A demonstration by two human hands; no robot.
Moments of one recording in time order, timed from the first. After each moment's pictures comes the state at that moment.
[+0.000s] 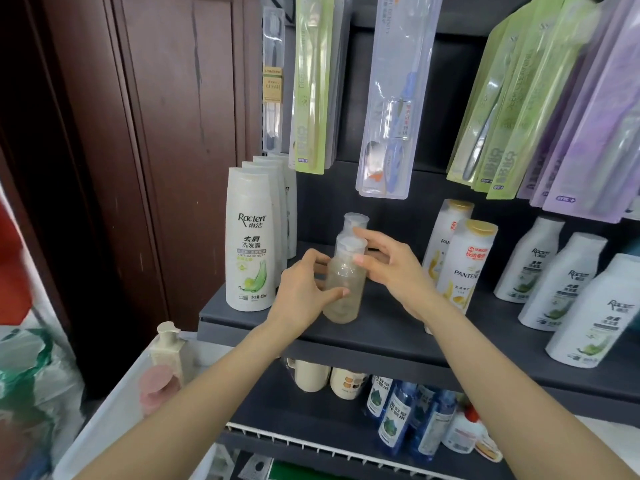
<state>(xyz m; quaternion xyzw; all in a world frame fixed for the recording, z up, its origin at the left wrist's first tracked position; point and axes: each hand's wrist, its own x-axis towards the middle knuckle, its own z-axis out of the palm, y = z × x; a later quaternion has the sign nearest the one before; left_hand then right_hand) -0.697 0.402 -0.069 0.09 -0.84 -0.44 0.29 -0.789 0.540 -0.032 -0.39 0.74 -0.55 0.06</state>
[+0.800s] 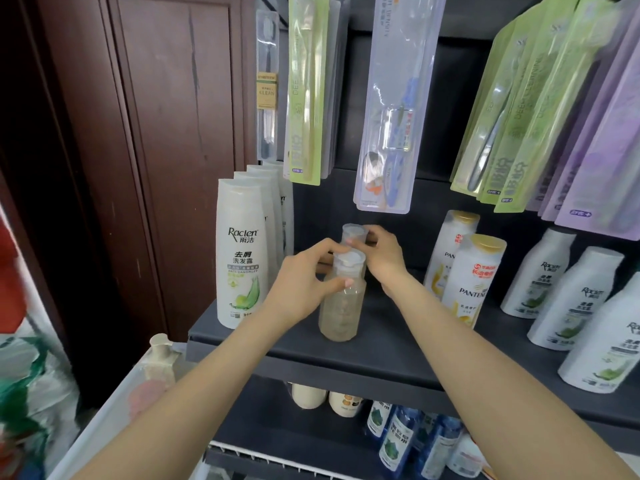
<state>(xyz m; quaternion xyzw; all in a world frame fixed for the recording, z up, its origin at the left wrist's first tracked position) -0.708 0.394 -0.033 0.00 -0.87 -0.41 0.28 -0.846 0.485 -0.021 -0.23 0.81 -0.54 0.01</state>
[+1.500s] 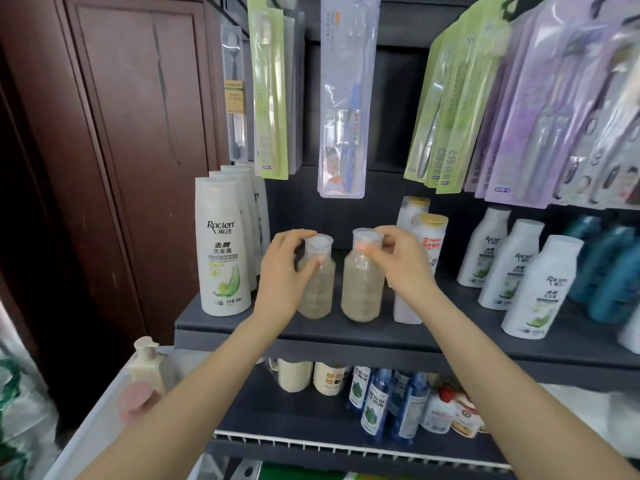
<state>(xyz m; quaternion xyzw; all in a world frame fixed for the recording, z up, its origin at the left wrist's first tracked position) -0.697 0.420 -0.049 0.02 -0.82 -0.39 0.42 -0.770 0.579 -0.009 -0.25 0.82 -0.50 -0.10</state>
